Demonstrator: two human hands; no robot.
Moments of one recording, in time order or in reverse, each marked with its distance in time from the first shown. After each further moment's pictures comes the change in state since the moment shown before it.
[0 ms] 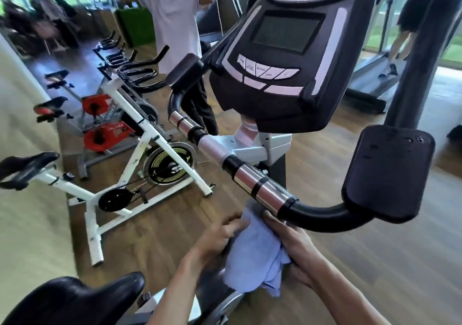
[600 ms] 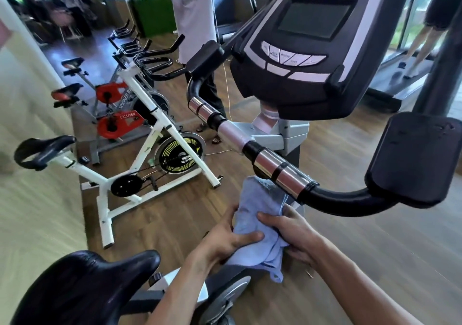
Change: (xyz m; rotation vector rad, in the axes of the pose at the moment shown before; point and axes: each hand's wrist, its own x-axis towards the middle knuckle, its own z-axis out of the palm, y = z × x) left_hand -0.018 -0.030 -0.033 0.177 -0.007 0.051; right_hand 0.003 0.008 0.028 -0.005 -0.158 0.009
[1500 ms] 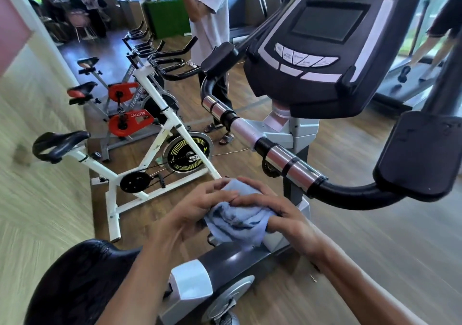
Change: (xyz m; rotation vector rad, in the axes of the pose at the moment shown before) left_hand -0.036 0.066 -0.054 -0.174 -0.123 0.091; right_hand -0.032 -0.029 0.032 -0.649 -0.489 -0.524
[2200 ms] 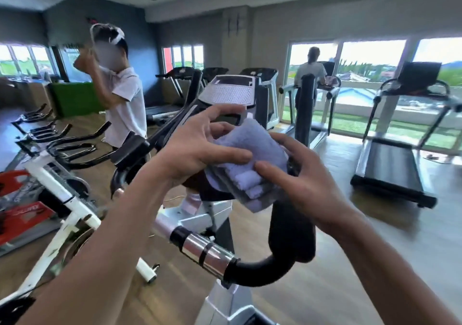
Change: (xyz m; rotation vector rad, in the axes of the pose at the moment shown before) left_hand 0.063 0.232 0.153 0.431 -0.353 0.703; right_hand -0.036 -0.197 -0.120 -0.399 0.732 -0.188
